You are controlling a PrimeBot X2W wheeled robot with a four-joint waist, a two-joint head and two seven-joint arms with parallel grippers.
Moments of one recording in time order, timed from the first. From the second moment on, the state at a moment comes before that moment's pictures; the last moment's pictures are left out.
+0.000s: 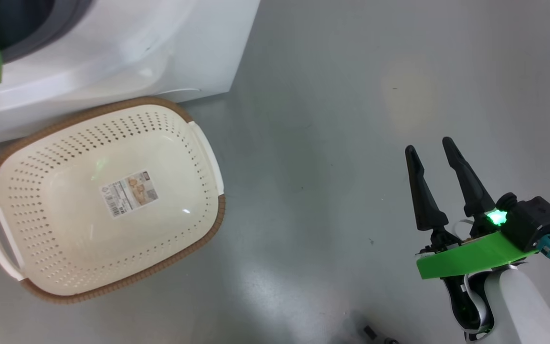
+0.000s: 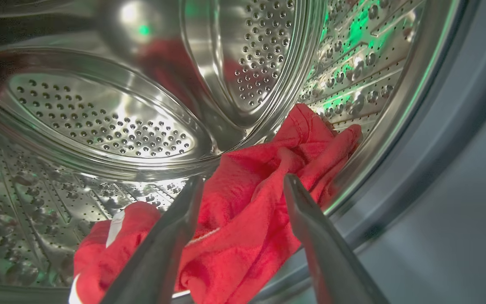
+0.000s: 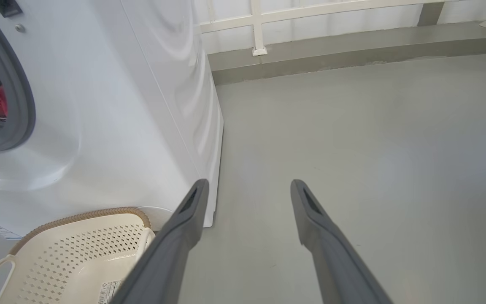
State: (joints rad) left arm -1.23 0.32 -0.08 0.97 0.02 -0.06 -0.26; right arm -0.23 -0.04 0.08 0.13 0.37 0.12 -0.26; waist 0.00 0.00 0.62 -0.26
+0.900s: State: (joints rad) left arm -1.38 0.40 -0.16 1.29 0.05 -0.04 -0.19; right arm -0.24 -0.04 0.12 0.10 0.41 0.12 -0.26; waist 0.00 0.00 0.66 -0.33
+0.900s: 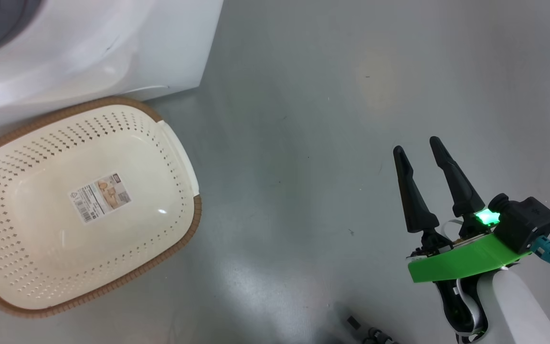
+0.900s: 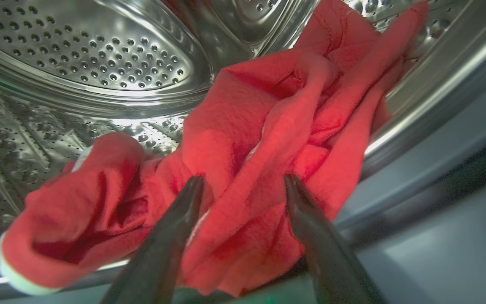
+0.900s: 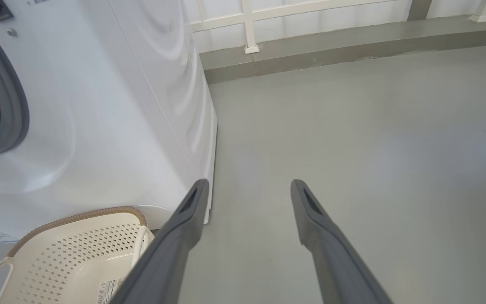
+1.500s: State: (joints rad) left arm -1.39 0.40 -0.18 1.30 0.03 -0.04 -0.18; right arm -0.24 -0.04 0.12 0.09 0.41 0.12 -0.26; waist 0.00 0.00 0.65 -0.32
